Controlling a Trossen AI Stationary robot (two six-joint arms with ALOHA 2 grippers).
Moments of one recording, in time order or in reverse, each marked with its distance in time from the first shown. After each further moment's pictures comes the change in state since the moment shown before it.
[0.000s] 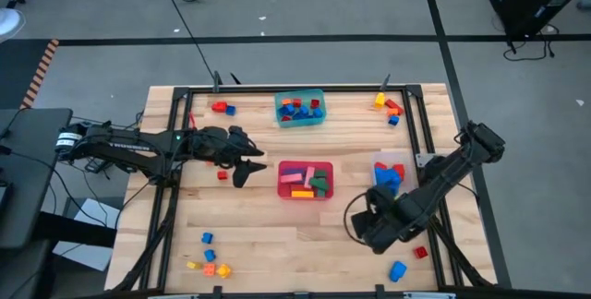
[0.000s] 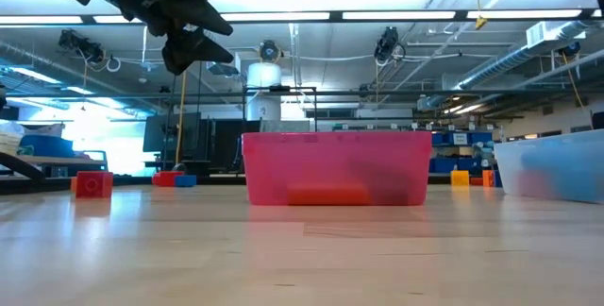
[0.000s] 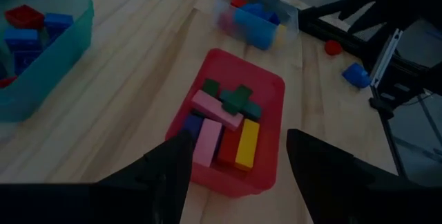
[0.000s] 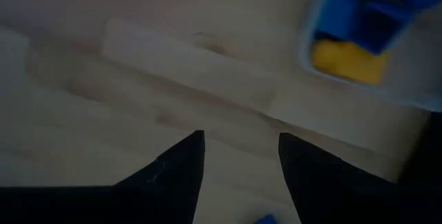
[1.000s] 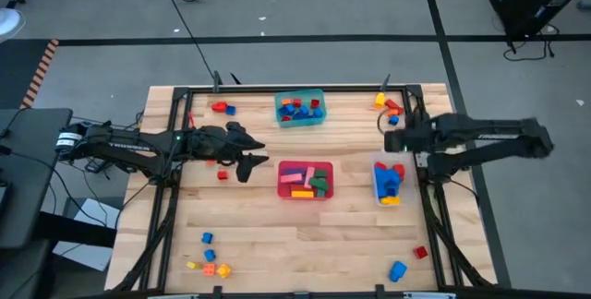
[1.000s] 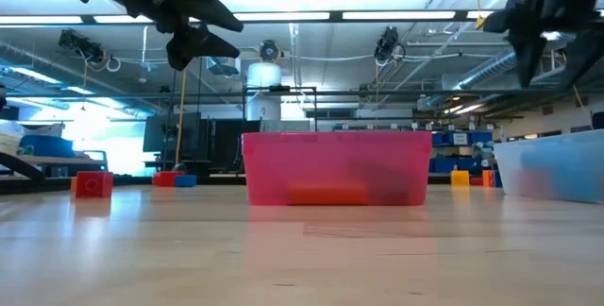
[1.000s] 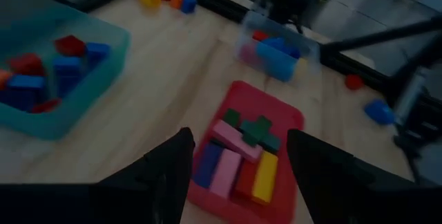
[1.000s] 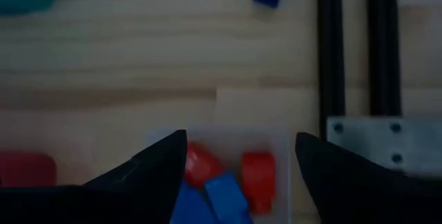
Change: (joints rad) left arm 0.000 0.000 -0.001 0.064 -0.123 -0.027; right arm -0.743 -0.722 -0.503 -0.079 0.223 -0.453
